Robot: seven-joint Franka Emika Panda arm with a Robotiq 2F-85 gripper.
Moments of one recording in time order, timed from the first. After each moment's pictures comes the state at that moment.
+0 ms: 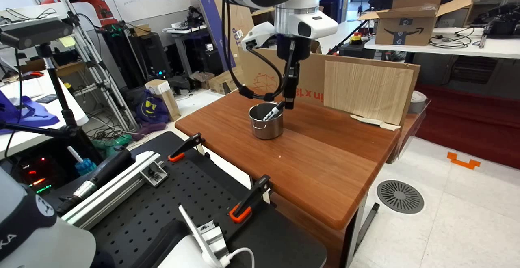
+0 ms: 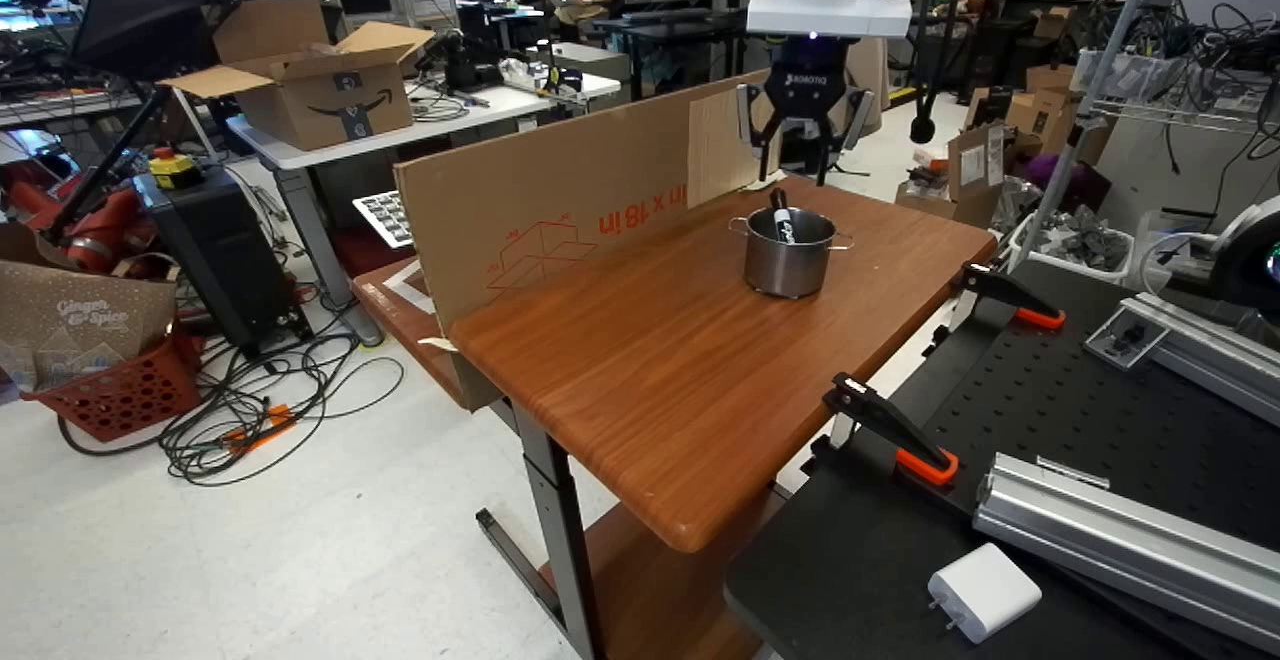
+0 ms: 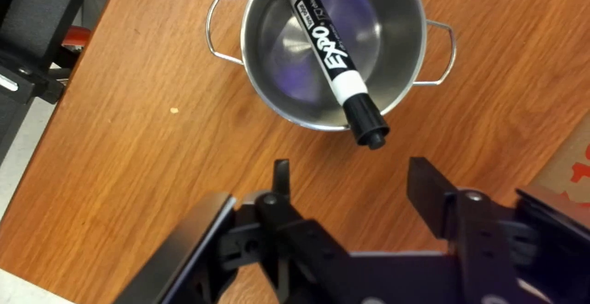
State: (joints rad) arm 0.01 0.35 -0.10 -2.16 0.18 2.45 0.71
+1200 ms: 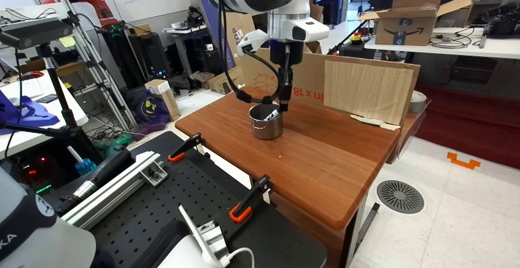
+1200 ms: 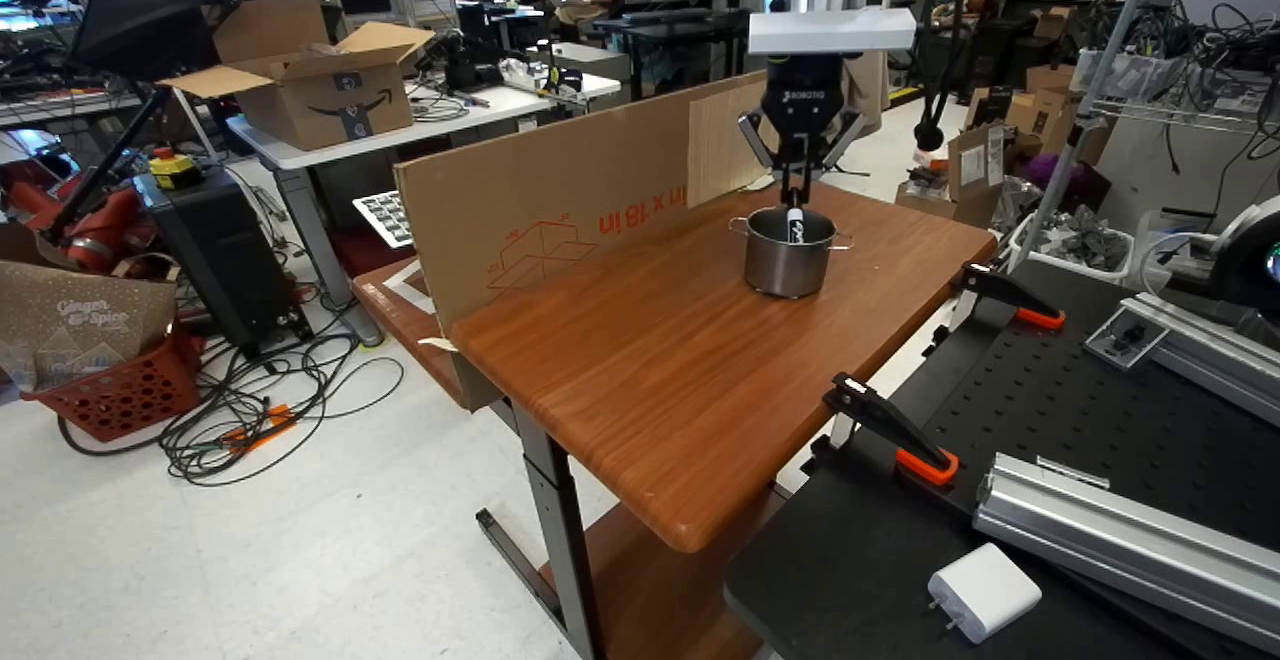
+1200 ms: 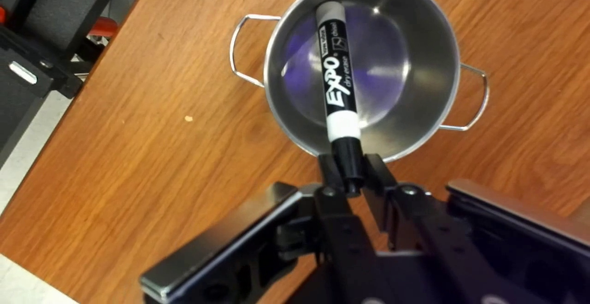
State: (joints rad) arm 0.03 0.36 -0.10 -2.17 0.11 2.43 0.69
